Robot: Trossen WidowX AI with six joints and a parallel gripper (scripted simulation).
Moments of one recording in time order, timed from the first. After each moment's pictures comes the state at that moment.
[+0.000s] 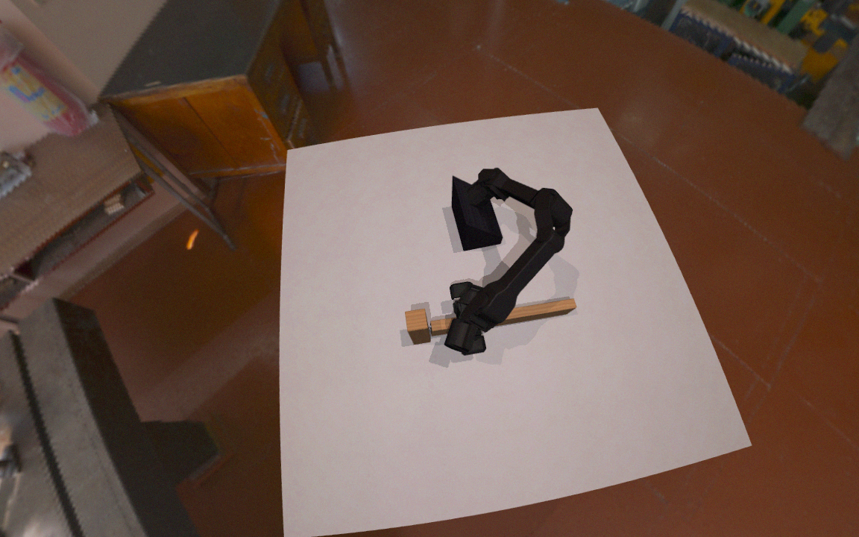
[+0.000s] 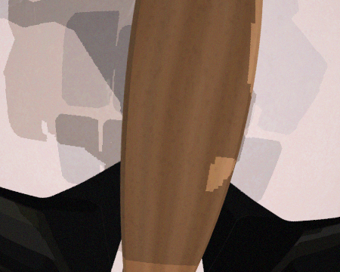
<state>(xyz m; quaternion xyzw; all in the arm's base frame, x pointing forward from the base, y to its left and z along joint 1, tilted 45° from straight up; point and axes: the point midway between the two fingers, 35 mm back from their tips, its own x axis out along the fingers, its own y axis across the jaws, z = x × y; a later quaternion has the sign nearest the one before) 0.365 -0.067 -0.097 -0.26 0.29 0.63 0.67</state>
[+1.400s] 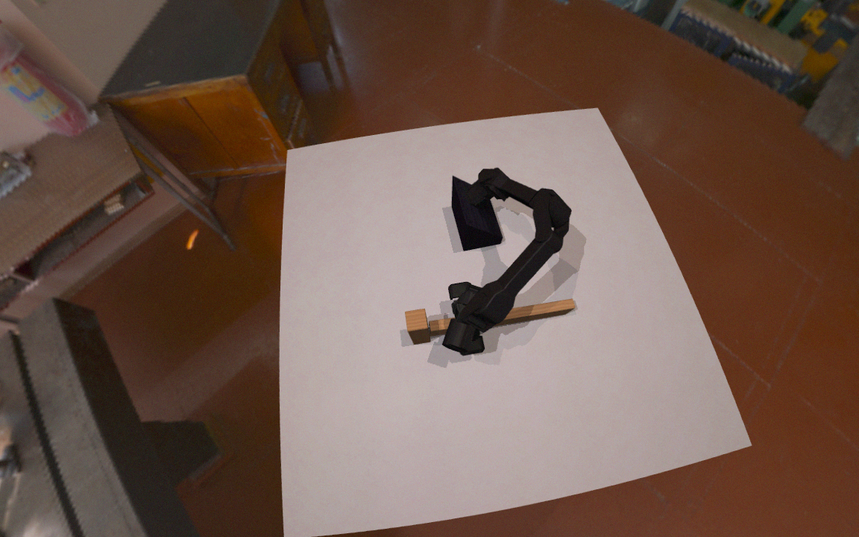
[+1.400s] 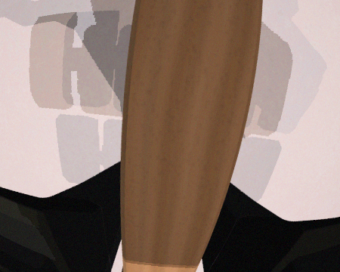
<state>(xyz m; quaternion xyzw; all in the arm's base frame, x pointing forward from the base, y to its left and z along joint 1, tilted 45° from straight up) 0.365 -0.071 -0.099 -0.26 0.29 0.63 0.67</state>
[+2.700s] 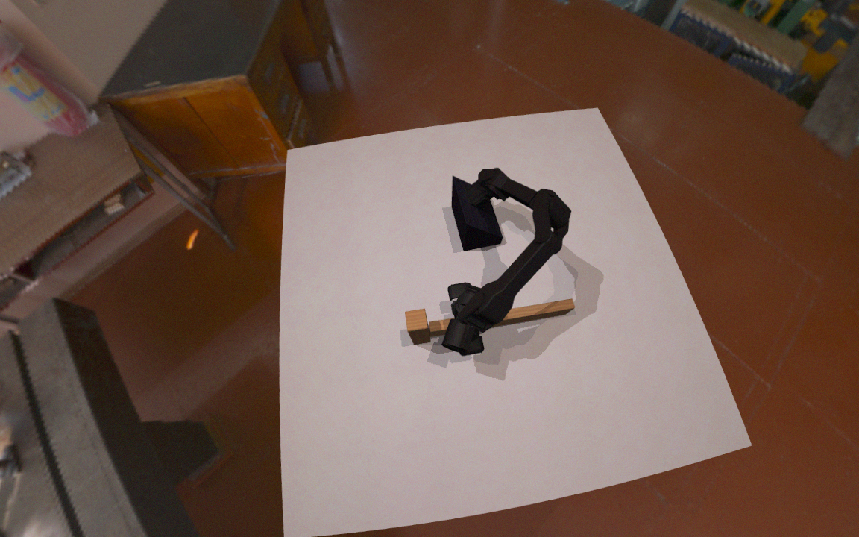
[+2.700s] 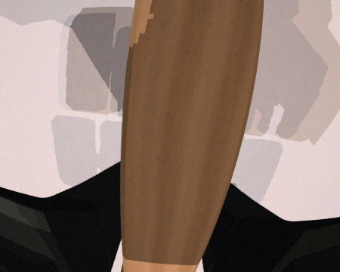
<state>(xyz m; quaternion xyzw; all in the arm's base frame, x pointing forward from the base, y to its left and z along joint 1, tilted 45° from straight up) 0.365 -0.068 -0.103 -0.26 0.28 0.63 0.68</state>
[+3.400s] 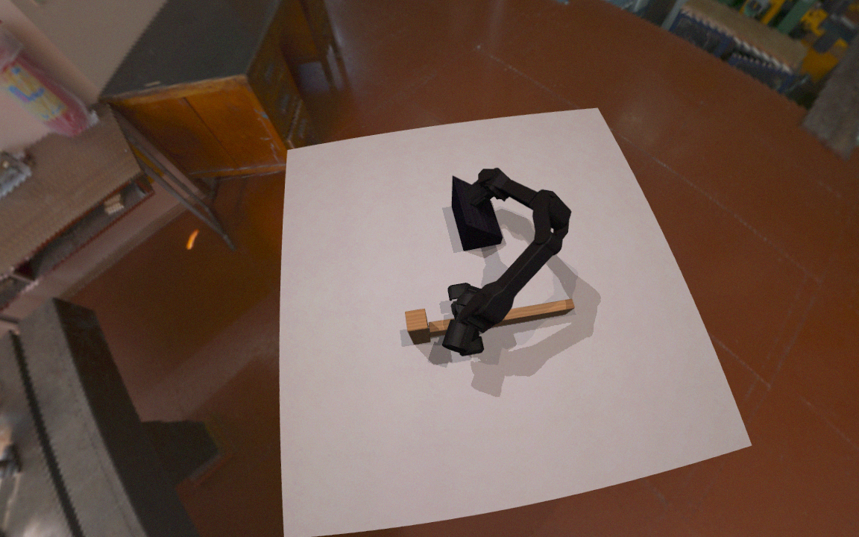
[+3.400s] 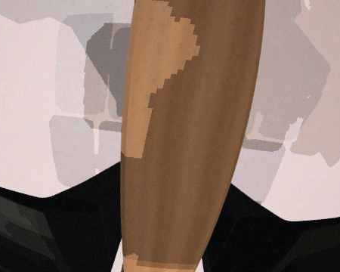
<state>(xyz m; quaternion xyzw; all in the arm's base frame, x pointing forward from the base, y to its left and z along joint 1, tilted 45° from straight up) 0.366 -0.066 -0.105 -0.26 0.28 0.63 0.68</state>
